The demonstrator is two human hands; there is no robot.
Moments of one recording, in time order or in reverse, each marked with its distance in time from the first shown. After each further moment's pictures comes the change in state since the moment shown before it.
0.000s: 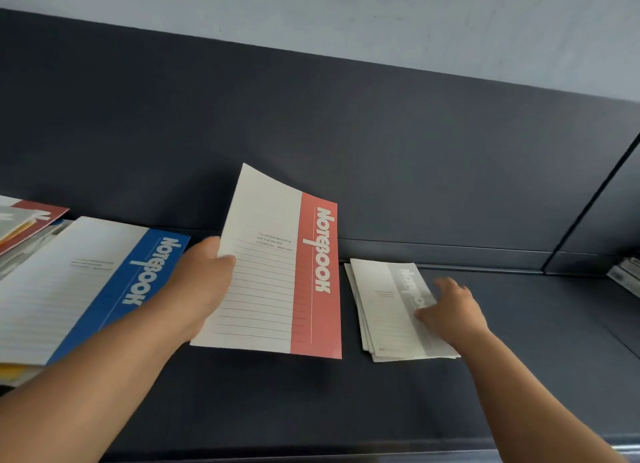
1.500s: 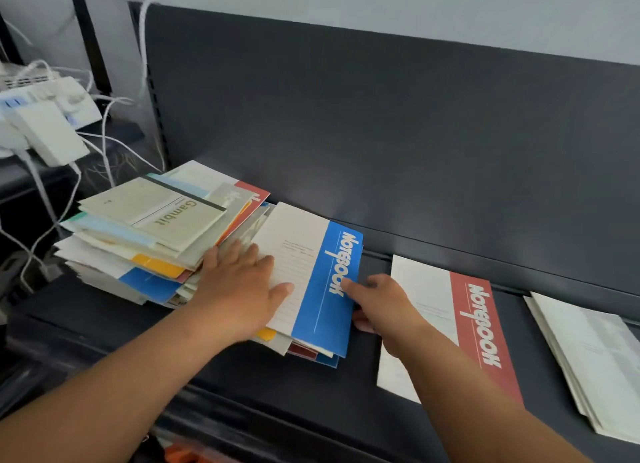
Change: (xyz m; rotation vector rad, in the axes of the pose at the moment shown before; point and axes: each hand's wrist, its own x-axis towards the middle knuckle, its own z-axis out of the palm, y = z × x) left_hand 0.015 -0.101 -0.189 1.209 -0.013 0.011; right_hand -0.144 -0.263 0.170 0.600 -0.629 -0.155
